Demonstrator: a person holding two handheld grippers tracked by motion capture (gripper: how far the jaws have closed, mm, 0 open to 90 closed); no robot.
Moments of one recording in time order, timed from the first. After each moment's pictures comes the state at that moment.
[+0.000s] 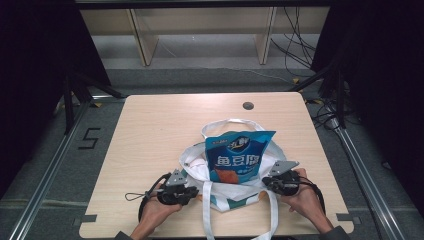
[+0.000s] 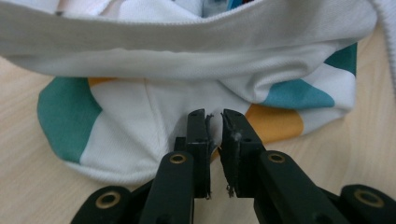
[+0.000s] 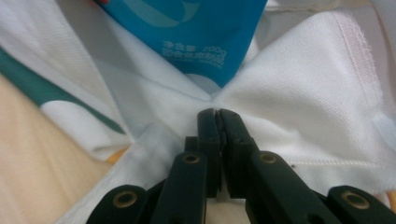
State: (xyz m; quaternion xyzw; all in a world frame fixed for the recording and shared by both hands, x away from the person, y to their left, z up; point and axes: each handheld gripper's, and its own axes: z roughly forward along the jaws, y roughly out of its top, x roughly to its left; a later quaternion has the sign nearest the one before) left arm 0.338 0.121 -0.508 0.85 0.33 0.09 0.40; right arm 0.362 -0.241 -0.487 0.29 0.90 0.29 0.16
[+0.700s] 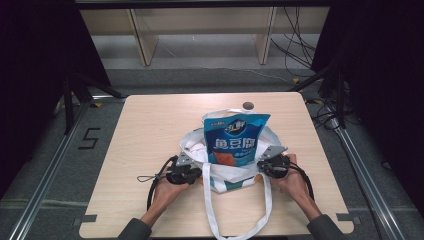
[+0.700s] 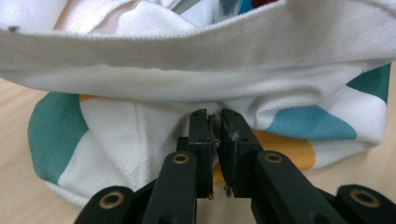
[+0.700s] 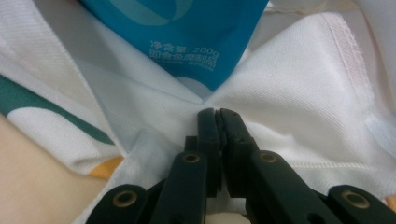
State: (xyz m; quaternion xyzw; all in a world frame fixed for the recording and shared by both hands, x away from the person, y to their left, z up) left arm 0.400 0.109 -0.513 0.83 0.37 0.12 0.39; right arm 0.416 -0.227 -0.493 0.30 0.89 0.27 0.20
